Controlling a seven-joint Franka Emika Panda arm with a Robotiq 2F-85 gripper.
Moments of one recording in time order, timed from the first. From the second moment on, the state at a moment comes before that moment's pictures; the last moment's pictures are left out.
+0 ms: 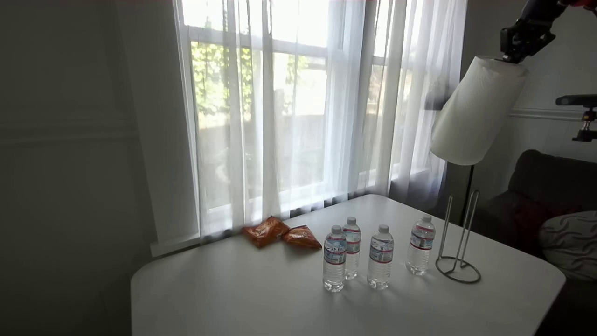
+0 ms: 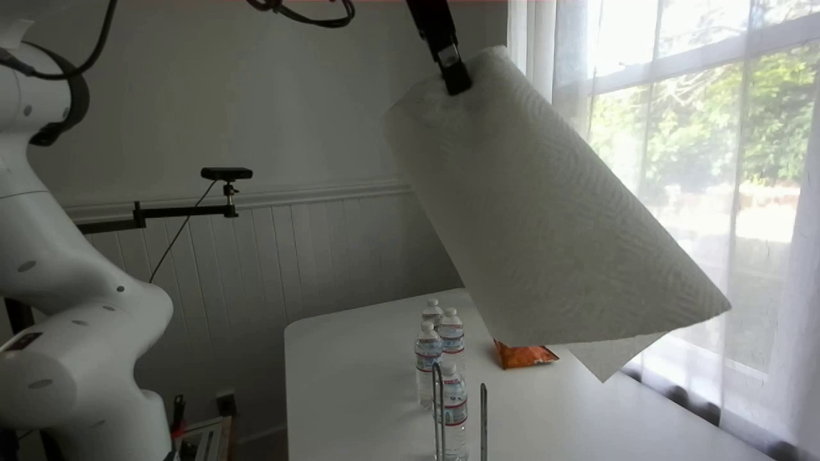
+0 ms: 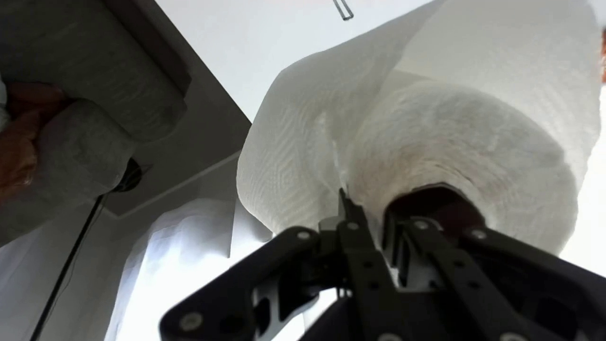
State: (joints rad) arm -0.20 -0.39 -0.24 -1.65 -0.08 1.66 0.13
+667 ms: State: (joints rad) arm -0.26 -0.15 -0.41 -1.70 0.14 1.81 0.03
